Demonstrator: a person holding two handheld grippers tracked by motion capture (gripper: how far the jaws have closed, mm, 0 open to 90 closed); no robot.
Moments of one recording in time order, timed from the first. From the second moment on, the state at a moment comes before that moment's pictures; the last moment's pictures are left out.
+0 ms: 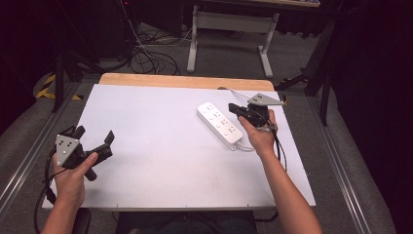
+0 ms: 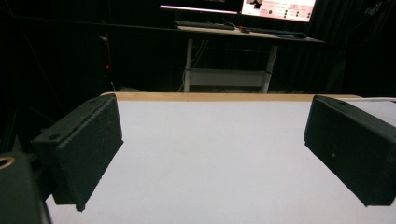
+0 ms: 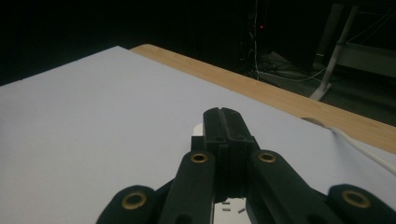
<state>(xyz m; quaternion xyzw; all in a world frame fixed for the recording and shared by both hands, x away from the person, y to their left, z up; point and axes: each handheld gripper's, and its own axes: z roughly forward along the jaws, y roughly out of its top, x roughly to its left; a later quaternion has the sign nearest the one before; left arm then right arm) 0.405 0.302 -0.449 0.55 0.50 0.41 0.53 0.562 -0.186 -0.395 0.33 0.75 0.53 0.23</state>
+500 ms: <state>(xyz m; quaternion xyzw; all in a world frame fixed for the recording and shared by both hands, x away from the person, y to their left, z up) 0.405 0.301 -0.449 0.55 0.50 0.41 0.53 0.528 -0.220 -0.387 0.32 0.71 0.57 0.27</state>
